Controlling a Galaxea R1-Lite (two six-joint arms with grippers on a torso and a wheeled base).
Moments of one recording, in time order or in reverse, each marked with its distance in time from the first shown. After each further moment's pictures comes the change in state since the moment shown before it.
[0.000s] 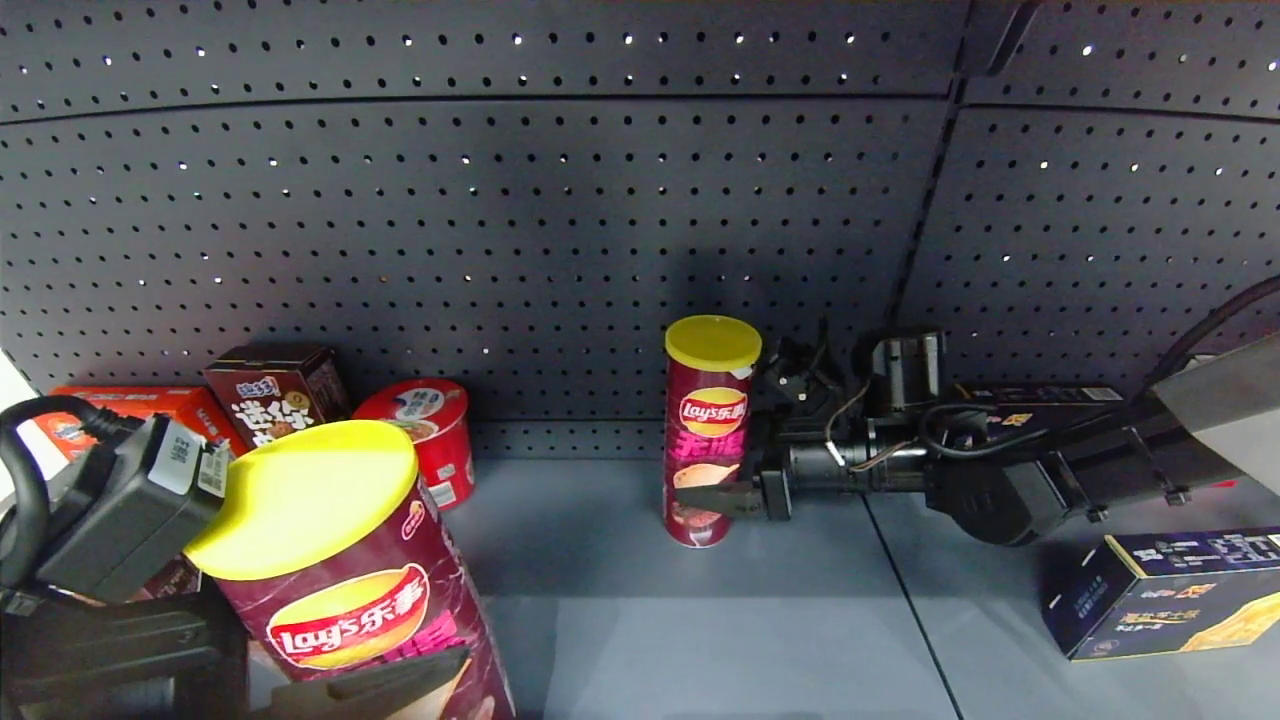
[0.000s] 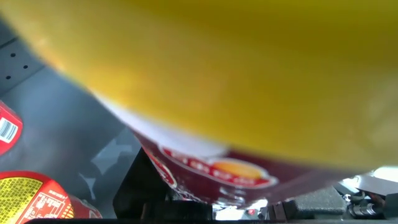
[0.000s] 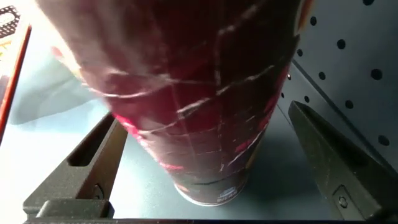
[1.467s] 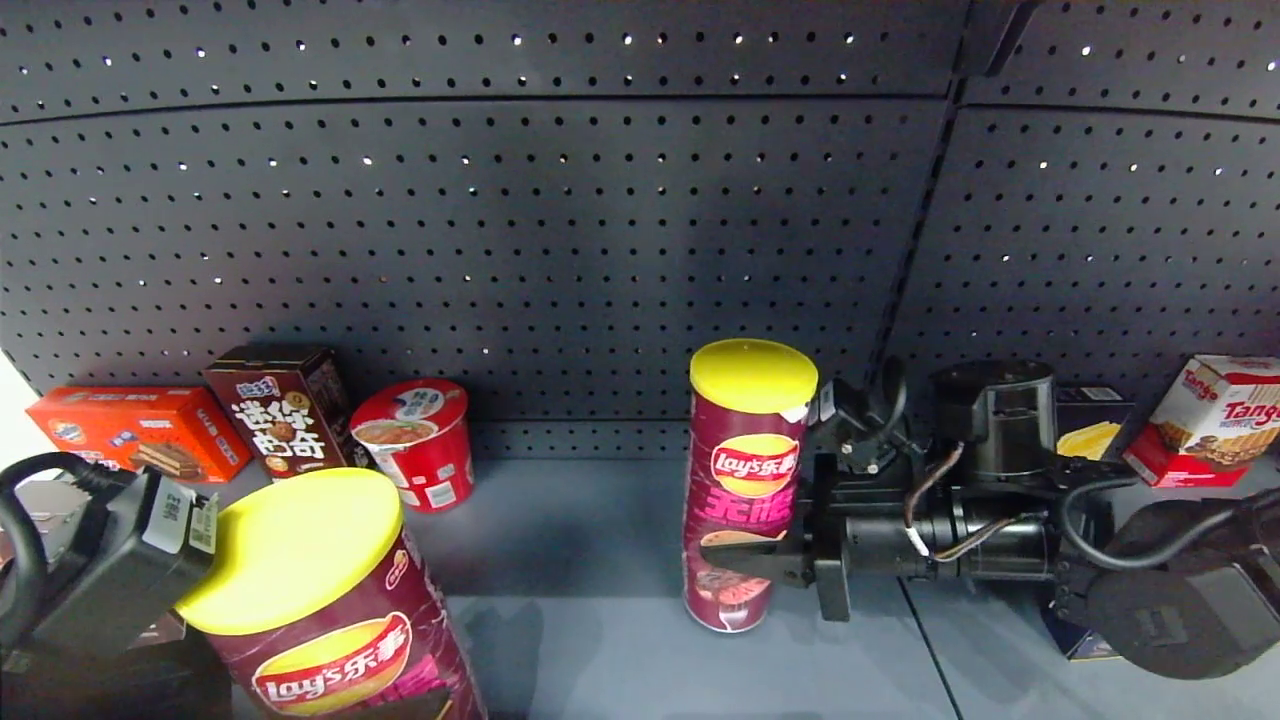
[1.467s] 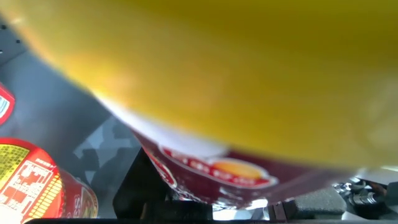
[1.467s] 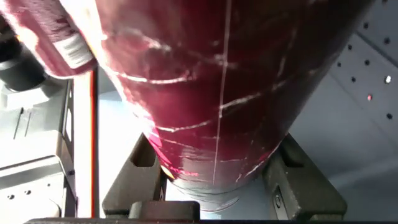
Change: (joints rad) left arm 0.014 -0.039 0.070 0.001 0.005 0.000; right arm 0.109 -0.272 0.369 -0.107 -0.077 0.010
